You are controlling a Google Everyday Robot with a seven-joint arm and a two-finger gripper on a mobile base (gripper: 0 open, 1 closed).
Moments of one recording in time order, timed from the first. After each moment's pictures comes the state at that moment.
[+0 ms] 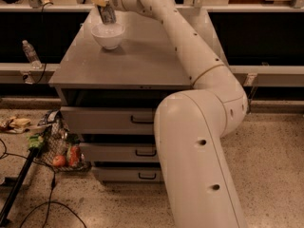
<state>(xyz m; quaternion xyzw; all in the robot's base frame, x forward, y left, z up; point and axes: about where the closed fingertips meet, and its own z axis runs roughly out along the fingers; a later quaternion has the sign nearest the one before) 0.904 0.177 1.000 -0.35 0.64 0.29 0.62</state>
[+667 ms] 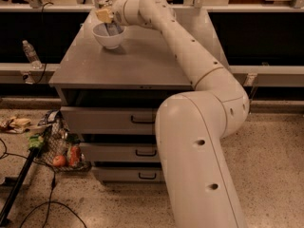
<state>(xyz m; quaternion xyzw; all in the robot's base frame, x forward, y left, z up) 0.919 0.165 0.934 -0.37 0.68 0.25 0.59</state>
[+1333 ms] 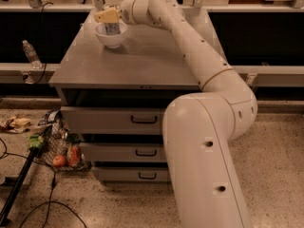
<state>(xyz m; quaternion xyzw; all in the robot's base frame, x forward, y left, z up) 0.916 0.139 0.937 -0.34 0.69 0.28 0.58</state>
